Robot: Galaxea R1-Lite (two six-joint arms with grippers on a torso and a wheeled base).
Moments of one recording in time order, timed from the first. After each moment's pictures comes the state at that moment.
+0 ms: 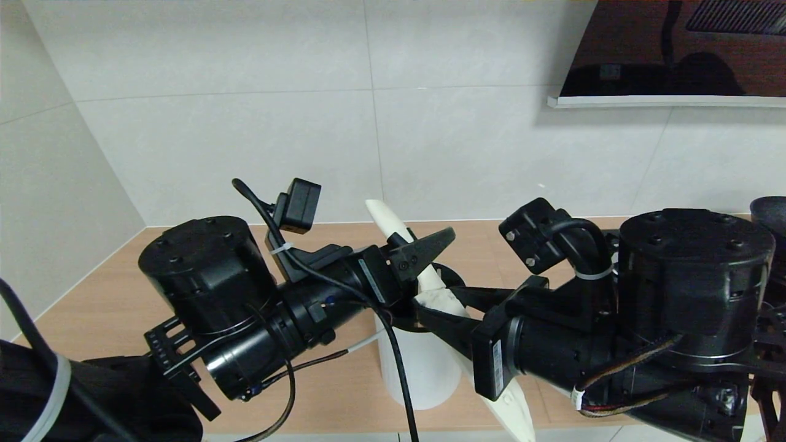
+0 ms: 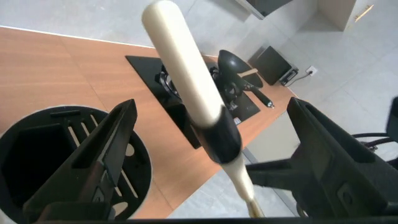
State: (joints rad) left arm -0.70 1.75 -0.62 -1.21 -0.13 -0.64; right arm 0.98 1.61 -0.80 -0.61 -0.11 0.15
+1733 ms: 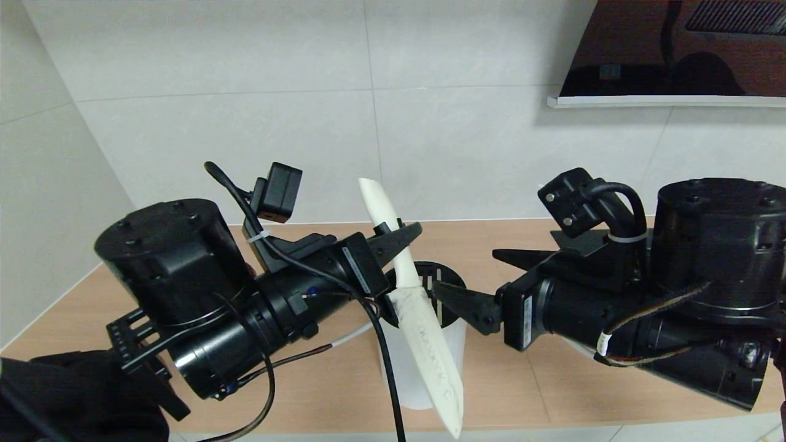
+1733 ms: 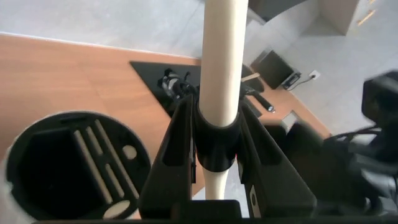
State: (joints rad) left arm -0.70 1.66 -0.64 -1.08 -0.09 -0.63; right arm 0.86 1.57 -0.81 -0.60 -0.11 0.13
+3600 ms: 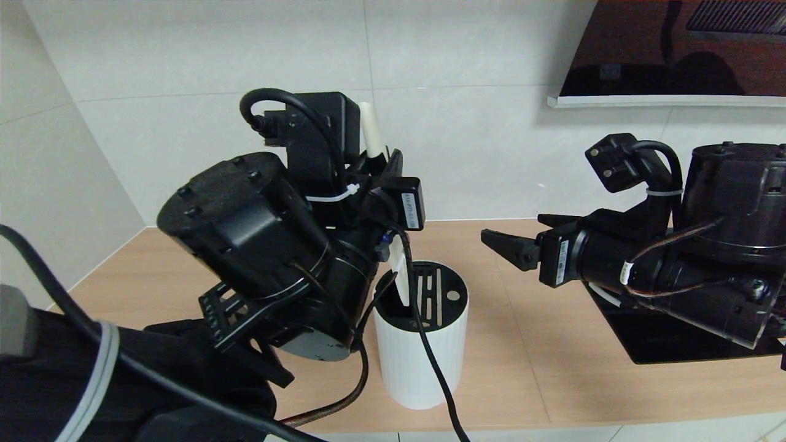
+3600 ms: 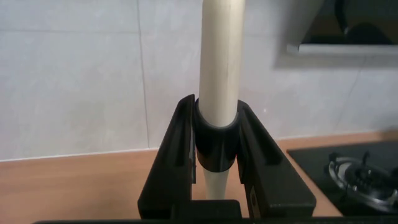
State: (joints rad) left arm -0.87 1.82 -0.90 -1.26 0.66 0.12; right arm 0.68 1.55 -0.84 -0.59 -0.11 0.11
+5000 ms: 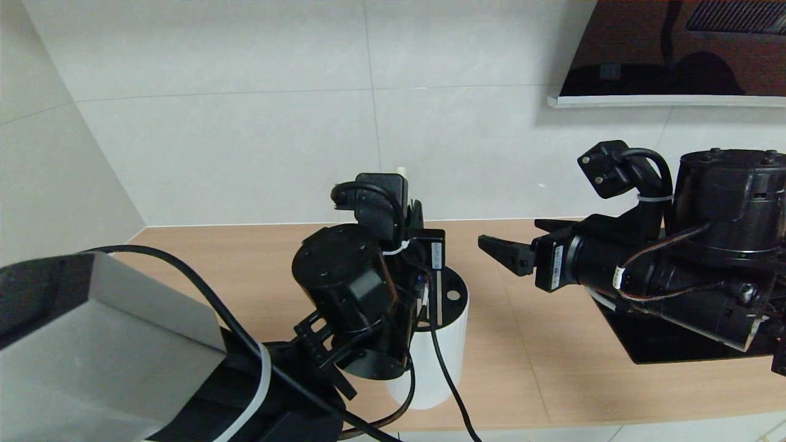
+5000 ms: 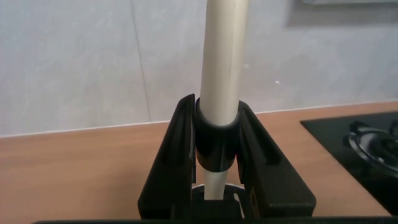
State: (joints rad) left arm -0.87 2.04 -0.89 -1.40 0.73 0.11; right arm 0.68 1.57 -0.83 -0.59 -0.11 0.11
